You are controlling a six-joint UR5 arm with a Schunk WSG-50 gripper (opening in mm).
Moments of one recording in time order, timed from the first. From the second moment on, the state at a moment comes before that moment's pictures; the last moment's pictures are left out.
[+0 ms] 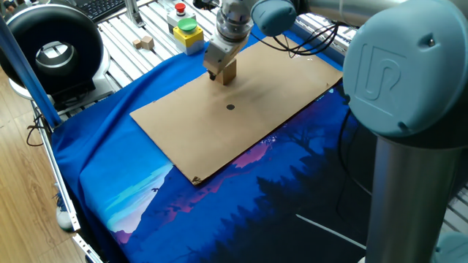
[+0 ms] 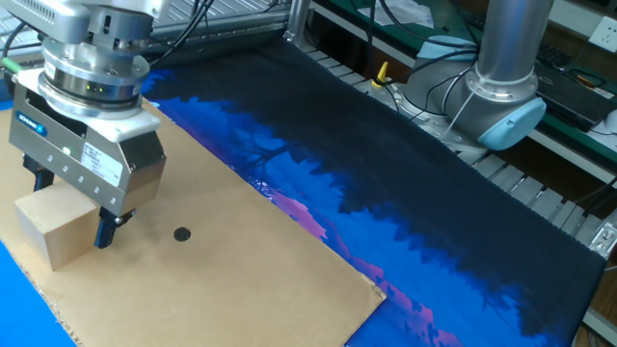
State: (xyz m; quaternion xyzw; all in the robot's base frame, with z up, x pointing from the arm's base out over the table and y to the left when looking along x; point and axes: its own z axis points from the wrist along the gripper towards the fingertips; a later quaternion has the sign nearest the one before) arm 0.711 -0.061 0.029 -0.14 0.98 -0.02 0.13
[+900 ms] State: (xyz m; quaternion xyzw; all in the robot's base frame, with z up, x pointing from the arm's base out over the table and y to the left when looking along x) arm 0.698 -0.017 0.031 -0.13 0.99 0.02 0.10
